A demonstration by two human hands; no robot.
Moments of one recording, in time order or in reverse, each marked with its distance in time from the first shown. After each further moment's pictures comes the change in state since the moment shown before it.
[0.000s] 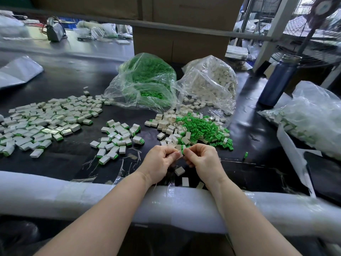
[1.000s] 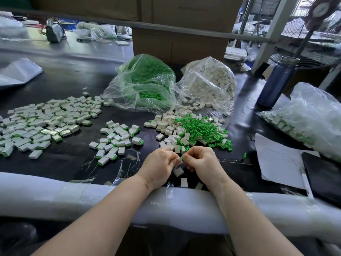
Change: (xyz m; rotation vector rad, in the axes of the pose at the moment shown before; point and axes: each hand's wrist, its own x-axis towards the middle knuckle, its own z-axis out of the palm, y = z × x) left_hand -0.004 0.006 0.003 0.369 0.023 0.164; right_hand -0.001 -0.001 -0.007 -0.171 -0.074 0.001
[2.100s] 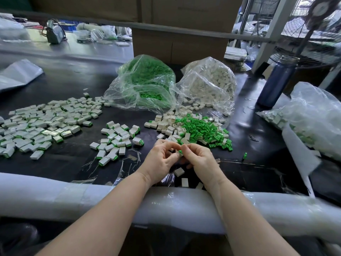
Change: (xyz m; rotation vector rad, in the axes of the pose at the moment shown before) left_hand 0.003 0.004 -0.004 -0.433 0.034 -0.144; right_hand -0.003 -0.006 0.007 0.204 -0.060 -0.058
